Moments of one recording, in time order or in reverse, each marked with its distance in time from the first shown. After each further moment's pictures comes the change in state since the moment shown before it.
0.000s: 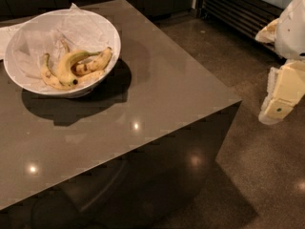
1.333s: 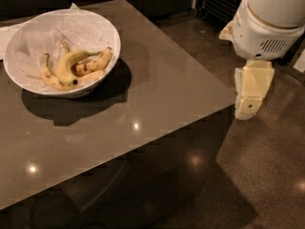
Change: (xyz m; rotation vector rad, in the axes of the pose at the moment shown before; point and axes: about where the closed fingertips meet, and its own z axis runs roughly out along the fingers) arm -0.047 -0.007 0.024 0.001 0.083 -0.218
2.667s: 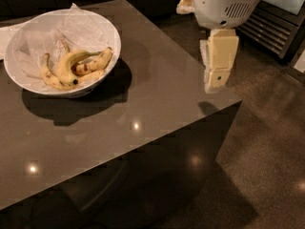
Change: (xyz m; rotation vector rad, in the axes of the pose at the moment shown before) arm -0.080 -0.031 -0.029 0.037 -0.113 -0.219
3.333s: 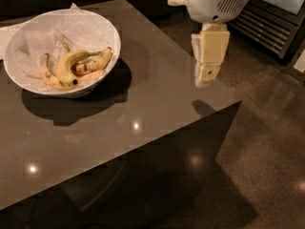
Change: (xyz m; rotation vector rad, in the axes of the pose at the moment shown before) arm -0.016 -0.014 -0.002 0.048 -0.043 -0.034
